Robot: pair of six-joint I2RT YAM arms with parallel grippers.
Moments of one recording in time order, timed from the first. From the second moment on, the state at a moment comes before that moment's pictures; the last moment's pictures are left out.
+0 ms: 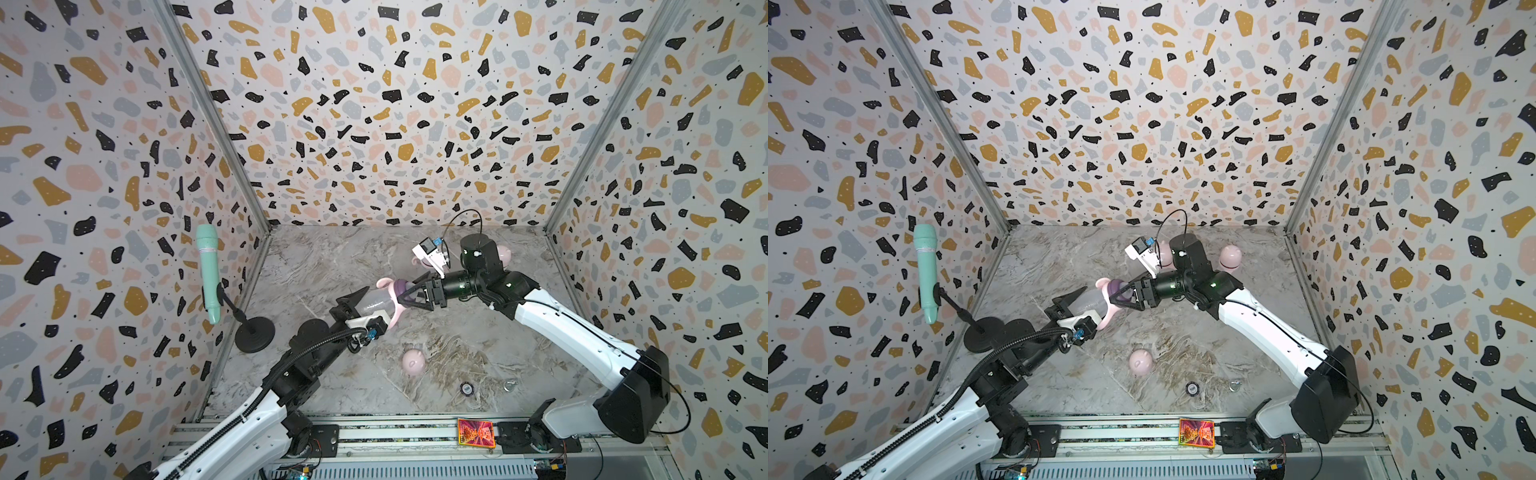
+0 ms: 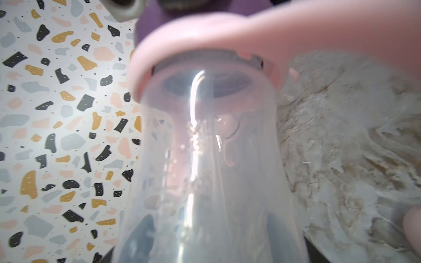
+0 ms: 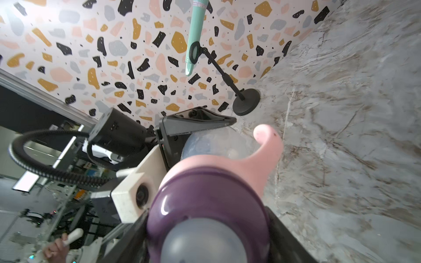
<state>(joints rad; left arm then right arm) -0.65 0.69 0.43 0.23 -0.04 0.86 0.67 1.43 1.25 -0.20 -0.94 0.49</state>
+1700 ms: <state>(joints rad) -0.66 0.91 0.72 -0.23 0.72 0.78 0.88 0.96 1.19 -0.77 -0.50 -0.37</state>
